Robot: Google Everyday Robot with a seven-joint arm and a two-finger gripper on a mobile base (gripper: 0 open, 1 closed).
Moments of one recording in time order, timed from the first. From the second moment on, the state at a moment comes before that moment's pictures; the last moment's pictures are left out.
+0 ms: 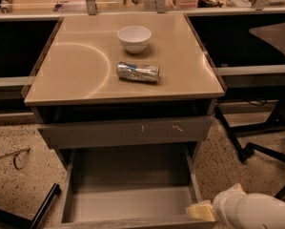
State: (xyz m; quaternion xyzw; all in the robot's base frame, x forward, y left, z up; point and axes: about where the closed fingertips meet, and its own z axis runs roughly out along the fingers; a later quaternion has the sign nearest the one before) arm 0.382 -0.224 0.548 -0.20 0.94 0.01 0.26
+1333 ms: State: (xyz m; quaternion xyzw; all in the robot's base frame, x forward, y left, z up) arm 0.403 -0.247 0.628 -0.21 0.90 -0.03 0.38
